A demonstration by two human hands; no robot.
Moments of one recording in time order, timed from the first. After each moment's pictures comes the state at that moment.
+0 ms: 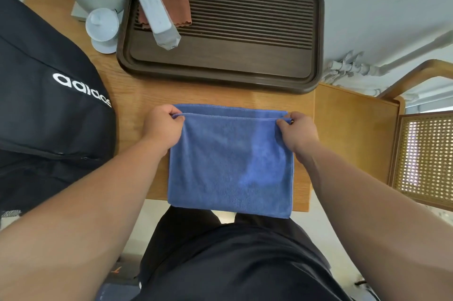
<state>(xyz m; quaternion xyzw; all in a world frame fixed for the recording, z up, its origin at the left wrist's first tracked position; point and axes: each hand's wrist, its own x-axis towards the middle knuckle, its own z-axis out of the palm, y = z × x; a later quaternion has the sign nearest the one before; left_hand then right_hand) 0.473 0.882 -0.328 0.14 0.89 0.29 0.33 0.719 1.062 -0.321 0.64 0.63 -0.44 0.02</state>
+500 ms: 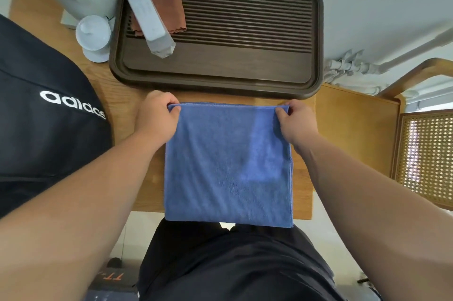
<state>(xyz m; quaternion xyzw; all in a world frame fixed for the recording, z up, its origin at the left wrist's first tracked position) 0.442 0.907 -0.321 0.33 0.90 0.18 0.21 0.693 1.087 -0.321 0.62 0.66 -0.41 -0.01</state>
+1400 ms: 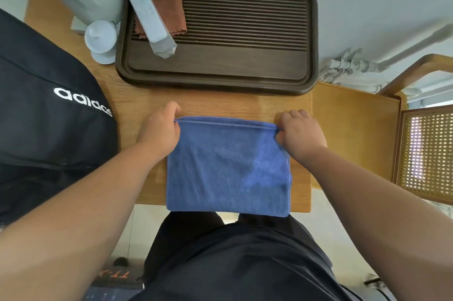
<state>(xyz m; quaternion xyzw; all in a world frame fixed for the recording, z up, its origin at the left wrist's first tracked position) 0.464 0.877 -0.314 0.39 0.88 0.10 0.24 0.731 1.067 -0.310 0.39 0.90 -0.11 0.15</state>
